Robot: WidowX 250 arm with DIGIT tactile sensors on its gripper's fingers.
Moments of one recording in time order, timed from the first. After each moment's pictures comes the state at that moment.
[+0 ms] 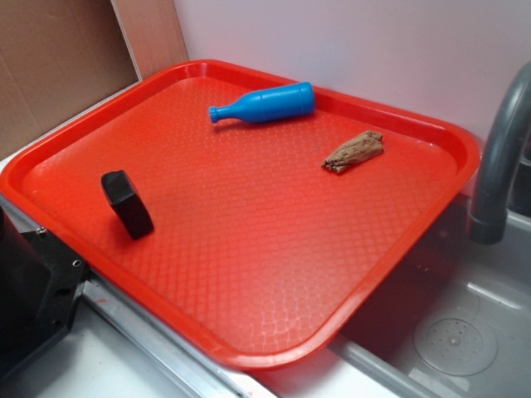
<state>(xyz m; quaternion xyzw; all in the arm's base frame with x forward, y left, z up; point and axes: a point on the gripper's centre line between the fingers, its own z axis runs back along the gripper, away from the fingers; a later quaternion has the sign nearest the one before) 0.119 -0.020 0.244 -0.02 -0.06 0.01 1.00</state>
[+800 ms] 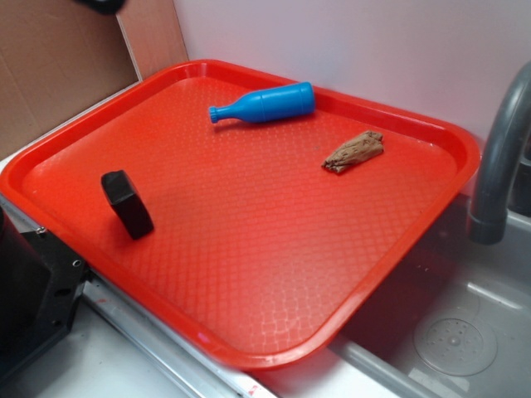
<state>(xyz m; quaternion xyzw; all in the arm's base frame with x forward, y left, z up) 0.167 -0.038 0.211 0.00 -0.06 -0.02 1.00</state>
